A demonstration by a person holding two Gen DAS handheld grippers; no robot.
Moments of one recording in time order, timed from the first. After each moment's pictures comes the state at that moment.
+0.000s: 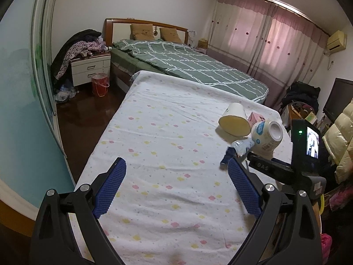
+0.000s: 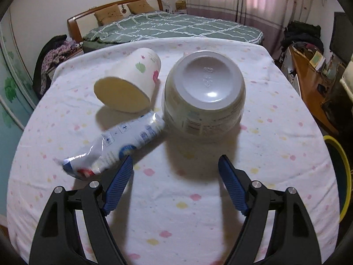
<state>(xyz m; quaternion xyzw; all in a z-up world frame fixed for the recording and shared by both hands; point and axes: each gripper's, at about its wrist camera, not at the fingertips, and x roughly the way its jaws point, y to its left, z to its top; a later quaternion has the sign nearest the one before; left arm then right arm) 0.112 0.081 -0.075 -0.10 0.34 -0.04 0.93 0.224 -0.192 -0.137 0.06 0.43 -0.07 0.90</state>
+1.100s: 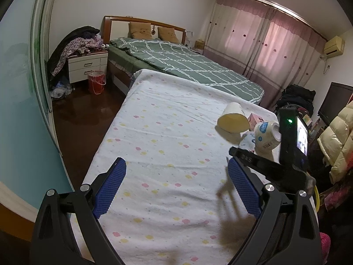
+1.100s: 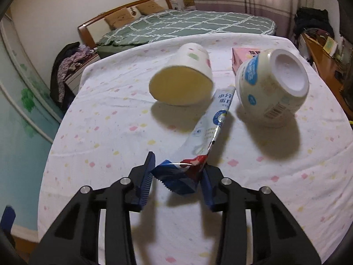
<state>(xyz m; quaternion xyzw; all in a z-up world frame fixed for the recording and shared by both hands) 0.106 0.096 -0.083 -0.12 0.34 -0.06 0.93 0.223 -0.139 -0.136 0.11 0.44 0.00 0.89</state>
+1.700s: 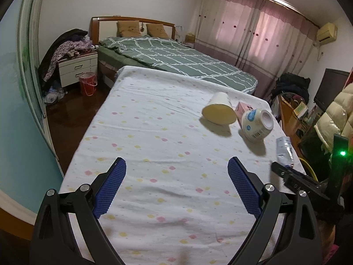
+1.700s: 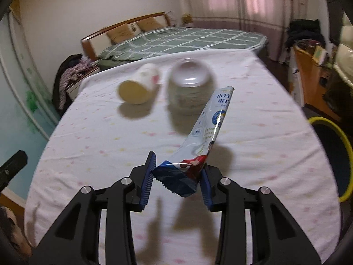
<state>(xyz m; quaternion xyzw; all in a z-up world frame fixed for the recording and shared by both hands) 0.109 0.052 -0.085 -0.08 0.35 -0.09 0.93 0.125 -0.236 -0.112 0.10 0.38 -0.04 0.92</state>
